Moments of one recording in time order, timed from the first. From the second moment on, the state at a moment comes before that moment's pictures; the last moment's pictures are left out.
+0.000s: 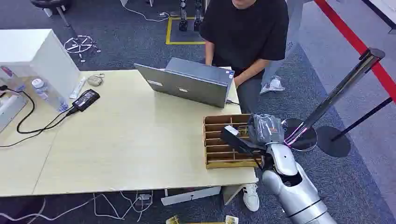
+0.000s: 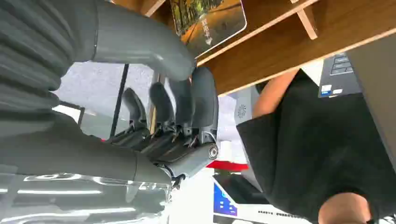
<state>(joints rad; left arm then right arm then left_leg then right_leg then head) -0.12 0.08 -0.94 -0.26 0.33 0.35 -0.10 -0.35 -0.26 0.50 -1.43 1.05 -0.07 0.40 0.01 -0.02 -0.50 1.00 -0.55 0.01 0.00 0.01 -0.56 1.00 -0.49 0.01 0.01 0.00</state>
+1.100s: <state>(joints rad) -0.12 0.08 -0.94 -0.26 0.33 0.36 -0.10 -0.35 -0.26 0.51 -1.41 1.05 -0.07 0.39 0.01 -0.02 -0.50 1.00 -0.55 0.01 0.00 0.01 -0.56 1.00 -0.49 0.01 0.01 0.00</state>
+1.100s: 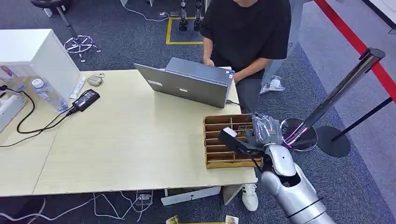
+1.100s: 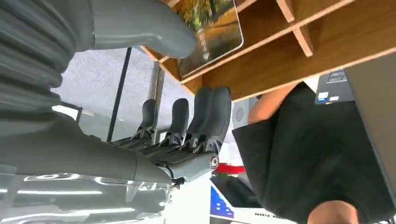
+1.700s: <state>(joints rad) -0.12 0.08 -0.94 -0.26 0.33 0.36 -0.10 -0.35 -0.24 0.52 -1.37 1.04 -0.08 0.39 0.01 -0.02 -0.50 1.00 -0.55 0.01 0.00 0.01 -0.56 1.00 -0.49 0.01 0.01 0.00</state>
